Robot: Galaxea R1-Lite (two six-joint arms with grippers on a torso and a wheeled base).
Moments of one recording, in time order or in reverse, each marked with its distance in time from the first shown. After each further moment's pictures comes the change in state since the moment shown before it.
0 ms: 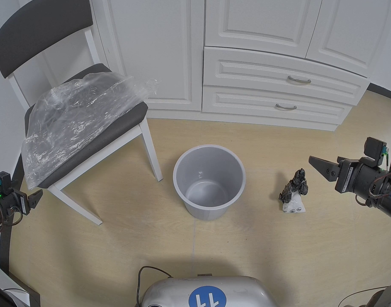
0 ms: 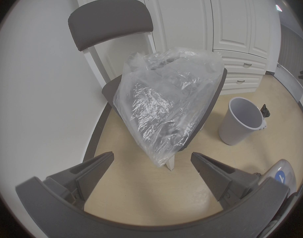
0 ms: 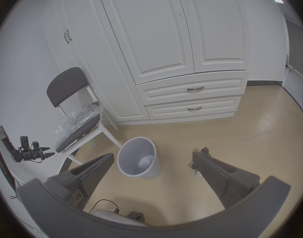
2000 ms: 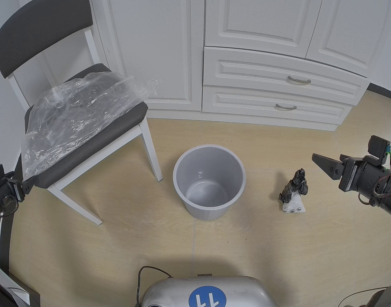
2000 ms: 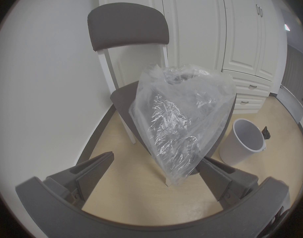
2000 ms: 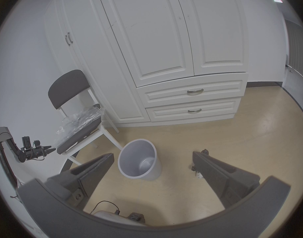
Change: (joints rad) left arm 0.066 0.083 -0.049 -0.148 -0.095 -0.168; right arm -0.001 -0.026 0.000 0.005 0.003 -0.001
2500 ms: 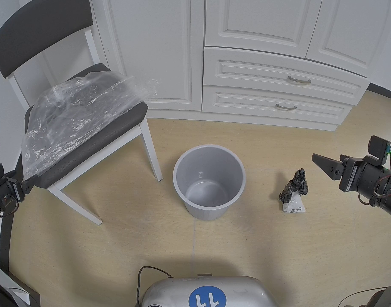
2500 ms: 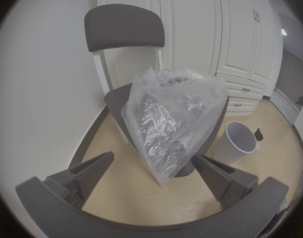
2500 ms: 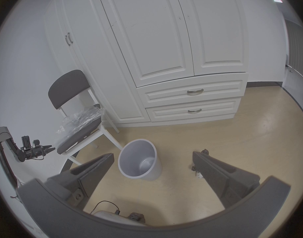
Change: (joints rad) left arm 0.008 -0.009 -0.009 0.016 -0.077 -0.011; right arm 0.001 -0.001 0.001 0.001 0.000 0.000
